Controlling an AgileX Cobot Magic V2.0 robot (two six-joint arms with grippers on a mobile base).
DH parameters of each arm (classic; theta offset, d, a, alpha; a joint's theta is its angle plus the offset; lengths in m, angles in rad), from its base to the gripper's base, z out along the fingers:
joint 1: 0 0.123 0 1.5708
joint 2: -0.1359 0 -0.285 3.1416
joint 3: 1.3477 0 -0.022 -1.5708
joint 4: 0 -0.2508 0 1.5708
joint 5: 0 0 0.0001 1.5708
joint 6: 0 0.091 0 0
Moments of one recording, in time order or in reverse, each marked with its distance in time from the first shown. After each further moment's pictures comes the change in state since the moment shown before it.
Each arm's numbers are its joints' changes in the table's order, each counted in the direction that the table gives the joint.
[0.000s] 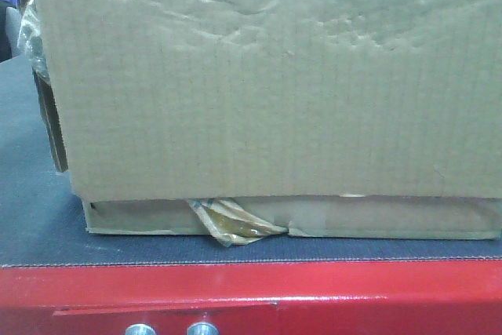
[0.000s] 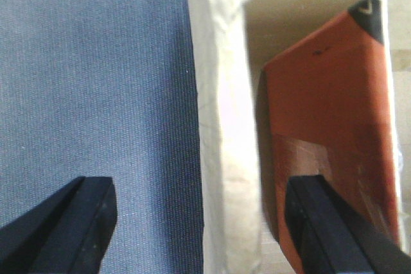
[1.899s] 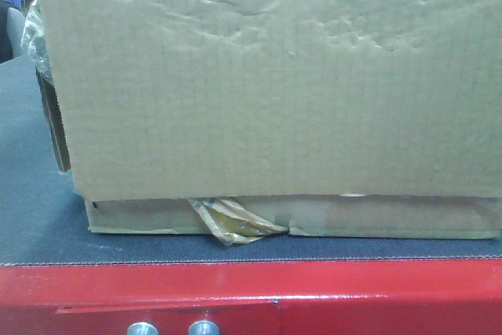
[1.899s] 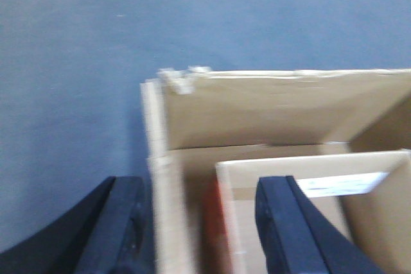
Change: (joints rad) left arm -0.089 0.132 -0.303 -0.174 0.000 -0.083; right arm 0.000 0.527 0.832 -0.013 -0.724 -0.060
